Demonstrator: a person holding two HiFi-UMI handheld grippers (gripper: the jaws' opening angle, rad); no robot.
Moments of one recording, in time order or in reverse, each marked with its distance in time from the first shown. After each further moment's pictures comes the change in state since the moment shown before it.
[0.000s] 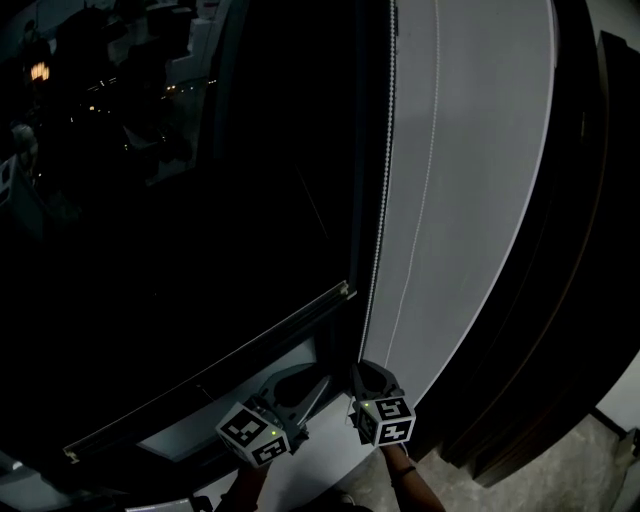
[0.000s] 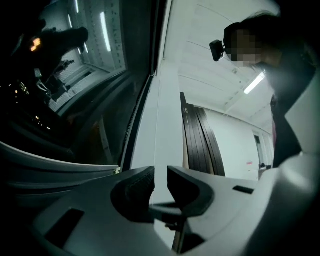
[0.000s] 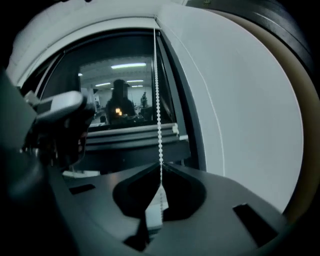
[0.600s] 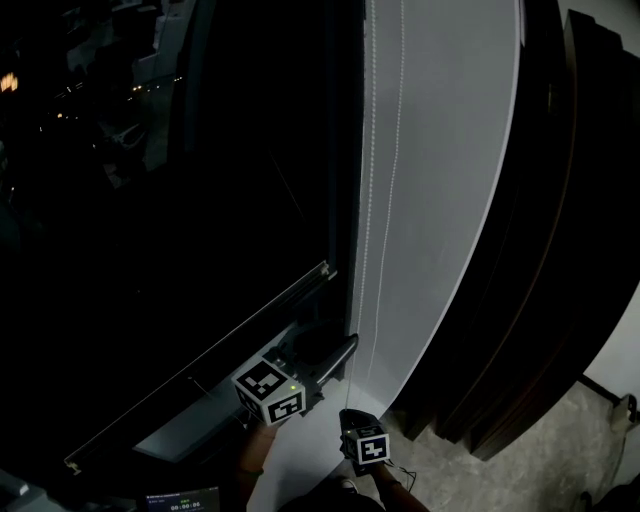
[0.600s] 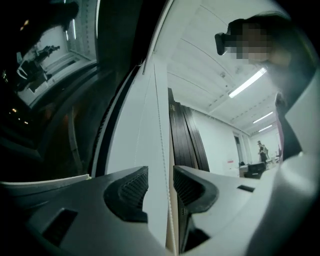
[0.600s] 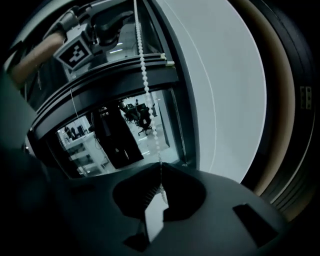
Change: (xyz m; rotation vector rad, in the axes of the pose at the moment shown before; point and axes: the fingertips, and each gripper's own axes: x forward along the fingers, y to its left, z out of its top) left arm 0.057 -0.031 0.009 0.030 0.021 -0.243; right arm -0.069 0.028 -0.220 0.170 0.446 -0.082
